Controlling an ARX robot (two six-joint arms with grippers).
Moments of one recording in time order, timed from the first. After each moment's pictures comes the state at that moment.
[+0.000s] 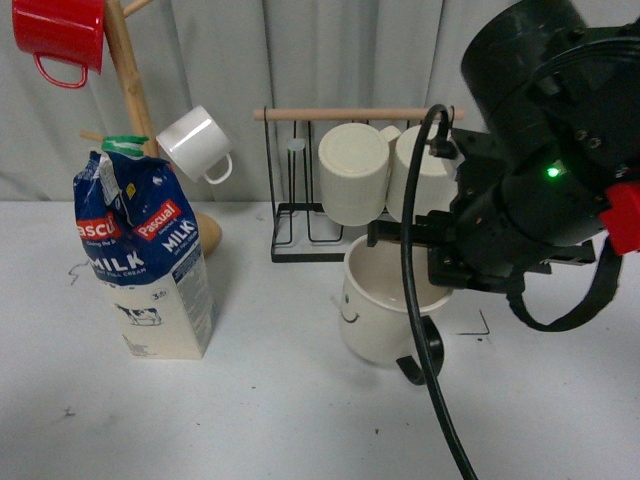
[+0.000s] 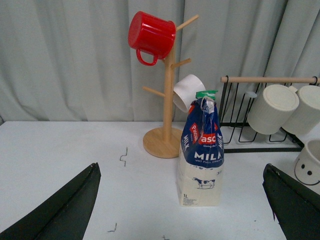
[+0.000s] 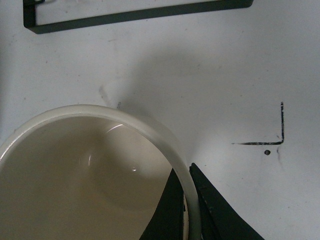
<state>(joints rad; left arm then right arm) 0.00 0.01 0.01 0.00 0.00 -0.01 0.37 2.01 1.23 -0.16 0.03 0.36</state>
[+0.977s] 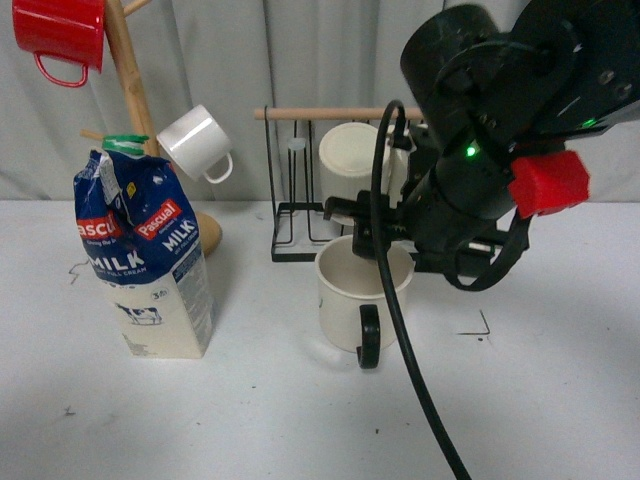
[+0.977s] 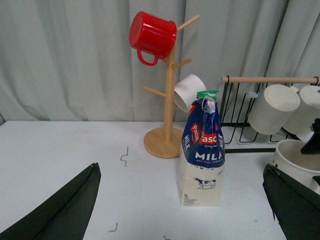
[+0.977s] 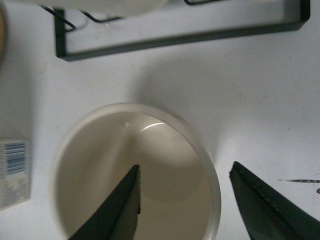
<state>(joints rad) 0.00 0.01 0.01 0.00 0.00 -0.01 0.39 2.15 1.46 -0.25 -0.01 0.43</state>
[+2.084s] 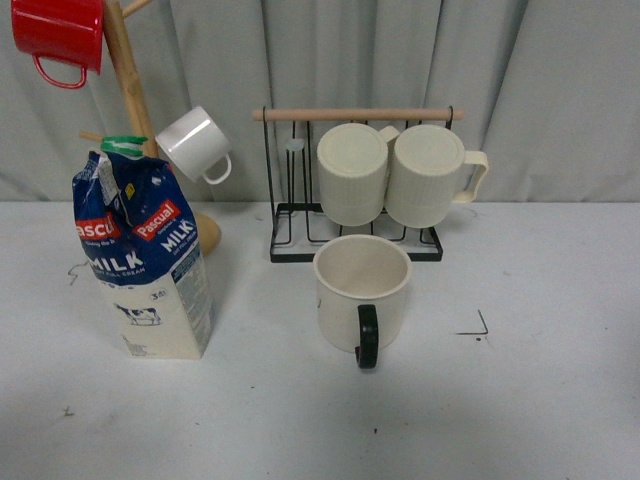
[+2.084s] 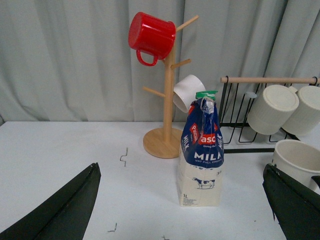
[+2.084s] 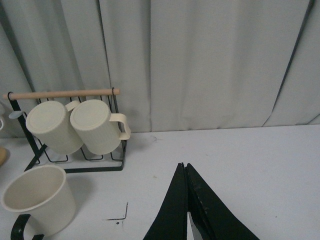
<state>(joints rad) 0.00 0.01 0.01 0.00 0.00 -0.01 0.08 0.91 0.14 0.76 0.08 0.00</state>
